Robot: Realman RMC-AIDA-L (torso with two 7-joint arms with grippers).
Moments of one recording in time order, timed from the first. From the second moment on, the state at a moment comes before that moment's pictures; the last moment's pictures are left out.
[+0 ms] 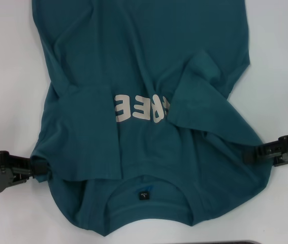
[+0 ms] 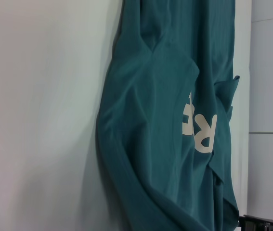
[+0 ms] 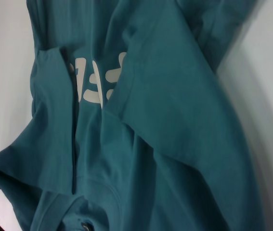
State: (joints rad) left arm -0.36 -2.04 -2.71 -0.73 -0.73 1.85 -2.43; right arm 0.50 1.98 -0.58 -0.65 -2.52 -1.72 2.35
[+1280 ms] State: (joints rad) left arm -0.34 -2.01 -2.67 -0.73 -0.71 1.90 -2.43; right arm 0.48 1.96 -0.57 -0.75 -2.65 -1.82 2.38
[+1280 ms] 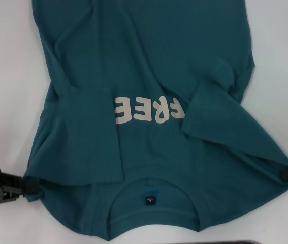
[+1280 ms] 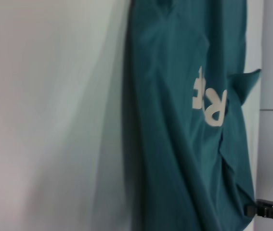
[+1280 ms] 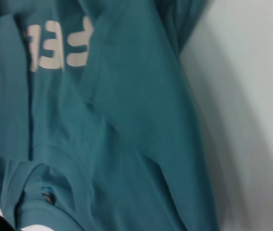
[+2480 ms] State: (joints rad) left arm -0.28 -2.00 -2.68 -0.78 -0.59 1.90 -2.43; right arm 0.38 1.97 -0.57 -0.86 -2.67 -1.93 2.39
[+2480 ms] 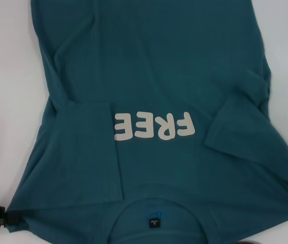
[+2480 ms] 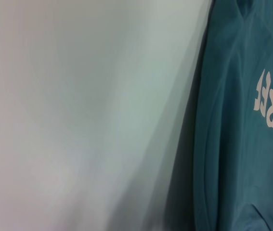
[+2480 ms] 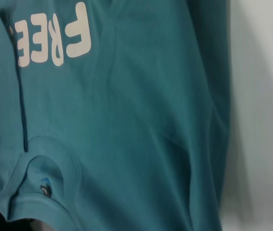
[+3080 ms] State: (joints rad) left arm -0.28 -2.01 -2.68 -0.78 -0.60 1.95 -2.39; right arm 0.38 1.99 -0.58 -0.86 -2.67 -1.98 2.36
